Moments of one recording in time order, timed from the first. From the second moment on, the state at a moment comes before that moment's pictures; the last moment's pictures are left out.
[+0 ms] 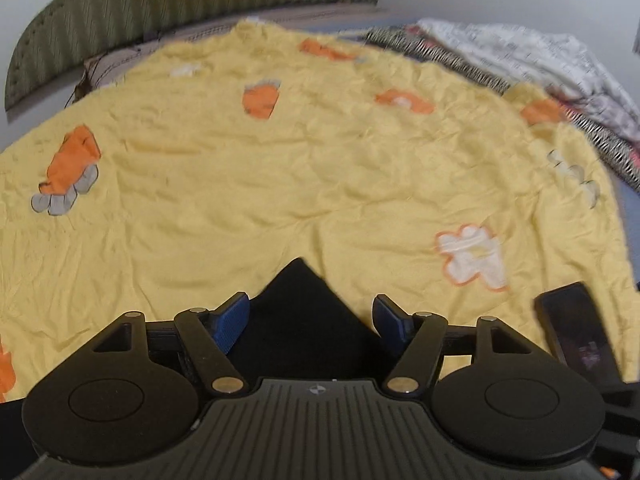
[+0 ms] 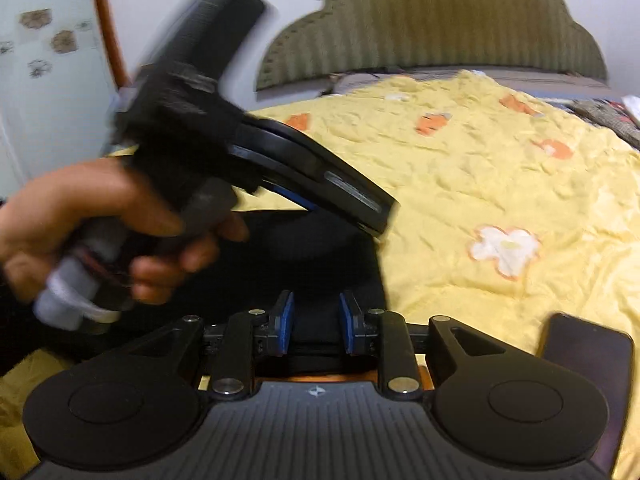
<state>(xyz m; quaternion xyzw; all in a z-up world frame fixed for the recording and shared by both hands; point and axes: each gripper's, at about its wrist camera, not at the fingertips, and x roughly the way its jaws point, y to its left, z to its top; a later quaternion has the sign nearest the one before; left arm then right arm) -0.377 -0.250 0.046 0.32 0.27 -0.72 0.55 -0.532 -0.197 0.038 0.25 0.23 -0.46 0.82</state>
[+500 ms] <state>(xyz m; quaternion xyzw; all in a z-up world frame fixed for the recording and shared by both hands) -0.376 -0.271 0.027 0.34 0.28 -0.69 0.58 -0.519 -0.175 0.025 0.14 0.33 -0.47 0.81</state>
